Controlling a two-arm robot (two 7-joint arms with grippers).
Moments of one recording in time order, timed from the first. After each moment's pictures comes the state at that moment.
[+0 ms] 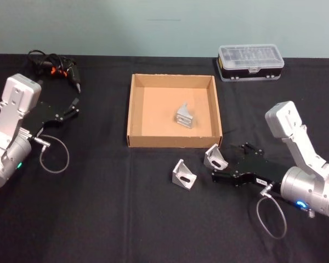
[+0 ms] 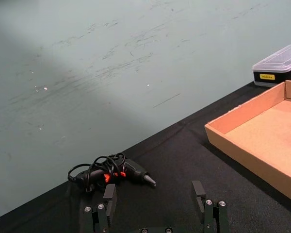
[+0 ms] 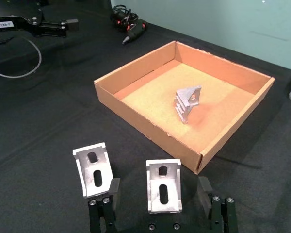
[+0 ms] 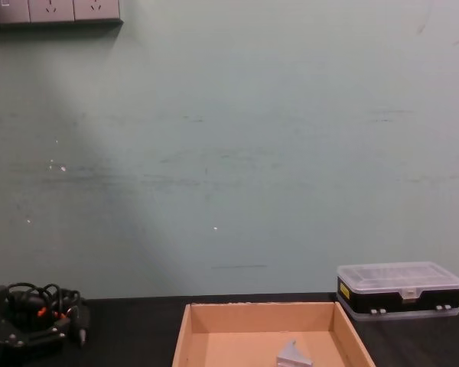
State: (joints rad) left arm -0.20 0.60 0.45 -1.41 -0.25 -0.12 0.03; right arm 0.08 0.59 -0.39 -1.66 0.36 0.29 0.41
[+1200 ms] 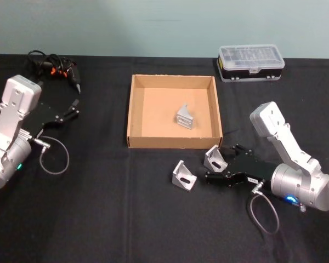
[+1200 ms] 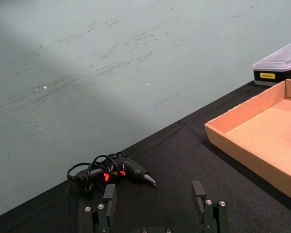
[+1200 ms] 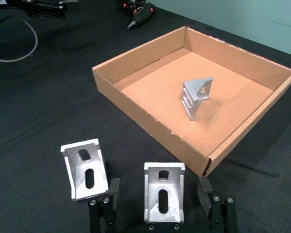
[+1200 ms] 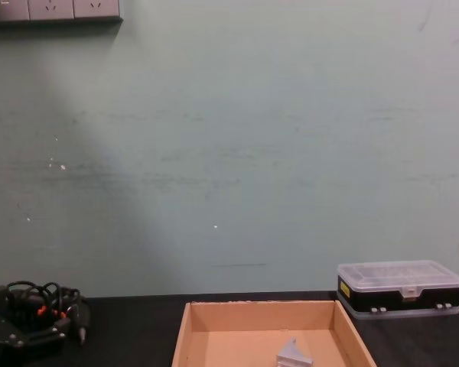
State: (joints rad) left arm -0.20 0.60 0.45 -1.41 -0.25 -0.12 0.03; right arm 0.17 0.55 -0.45 -1.54 0.31 0.29 0.47
